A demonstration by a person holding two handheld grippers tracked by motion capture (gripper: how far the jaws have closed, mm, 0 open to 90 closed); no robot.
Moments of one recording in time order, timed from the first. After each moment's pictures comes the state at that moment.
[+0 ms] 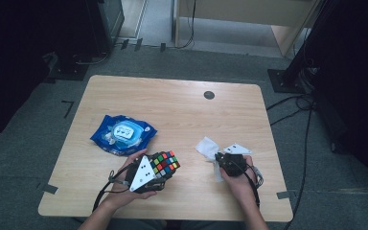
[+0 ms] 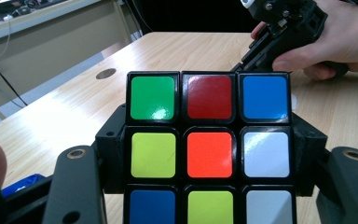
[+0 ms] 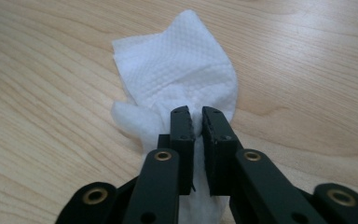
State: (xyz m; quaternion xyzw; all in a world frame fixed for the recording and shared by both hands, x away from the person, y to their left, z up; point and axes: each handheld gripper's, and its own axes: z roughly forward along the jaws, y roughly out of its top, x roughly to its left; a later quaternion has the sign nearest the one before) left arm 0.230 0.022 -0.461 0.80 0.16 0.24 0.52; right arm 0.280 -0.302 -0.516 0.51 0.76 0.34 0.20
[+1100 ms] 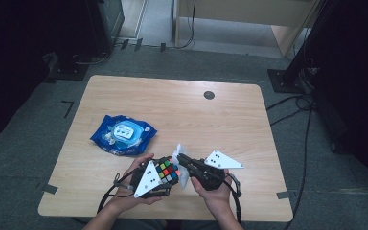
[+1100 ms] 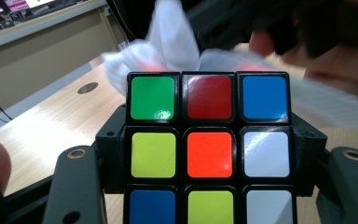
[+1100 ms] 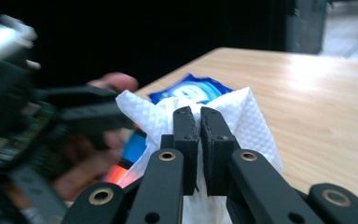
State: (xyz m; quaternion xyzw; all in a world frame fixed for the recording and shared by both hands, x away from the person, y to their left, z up) left arm 0.219 0.010 -0.457 0.80 0.14 0.23 0.54; right arm 0.224 -0.216 -0.441 0.37 0.70 0.60 0.12
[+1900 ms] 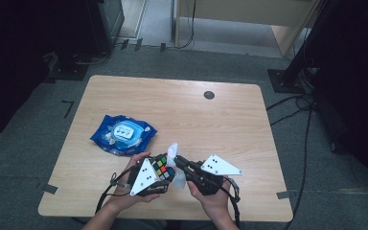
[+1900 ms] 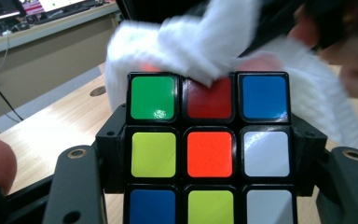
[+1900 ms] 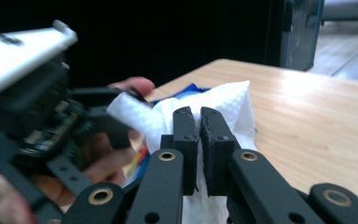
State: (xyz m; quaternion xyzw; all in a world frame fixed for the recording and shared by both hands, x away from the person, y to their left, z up) left arm 0.221 0.015 -0.455 0.79 0.15 0.24 0.55; right arm 0.207 -0.204 -0.426 0.35 0.70 0.61 0.15
